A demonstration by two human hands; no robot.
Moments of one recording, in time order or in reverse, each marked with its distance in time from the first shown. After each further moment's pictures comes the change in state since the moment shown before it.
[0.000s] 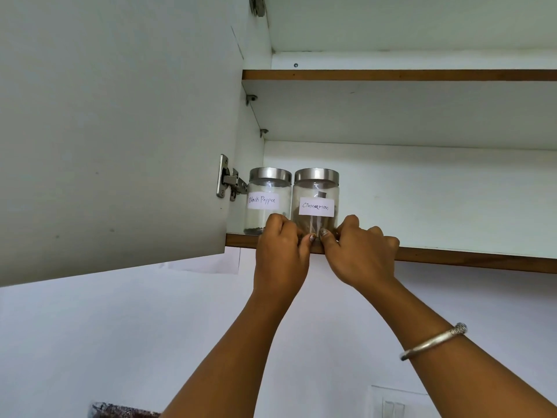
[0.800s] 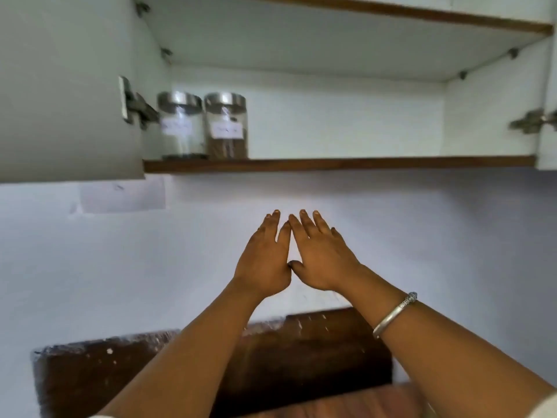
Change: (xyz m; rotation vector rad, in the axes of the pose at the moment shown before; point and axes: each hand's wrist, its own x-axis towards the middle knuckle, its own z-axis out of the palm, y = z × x) left_hand -0.127 0.050 0.004 0.120 -0.727 0.259; right_hand -0.141 0.071 -0.031 -0.224 -0.473 -0.152
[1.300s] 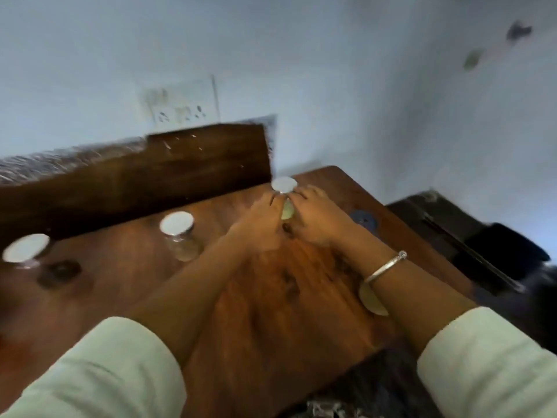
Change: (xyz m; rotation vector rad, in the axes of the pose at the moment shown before) left_hand -0.163 0.318 0.178 -0.484 -0.657 0.178; right_hand -0.343 0.210 0.108 0.176 -0.471 0.213
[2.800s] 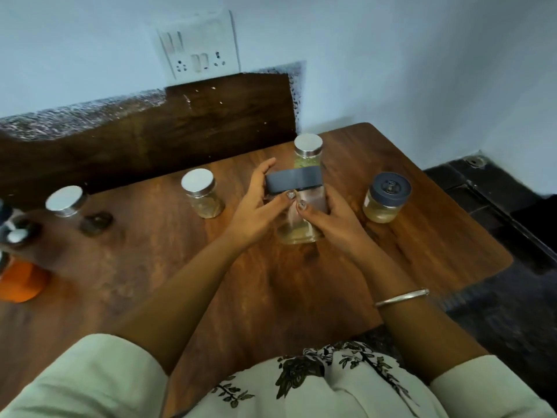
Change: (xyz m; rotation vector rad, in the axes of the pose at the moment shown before) left_hand -0.059 0.017 0.030 -0.918 0.283 -0.244; right_hand -0.064 -0.008 0.058 1.358 0.104 0.224
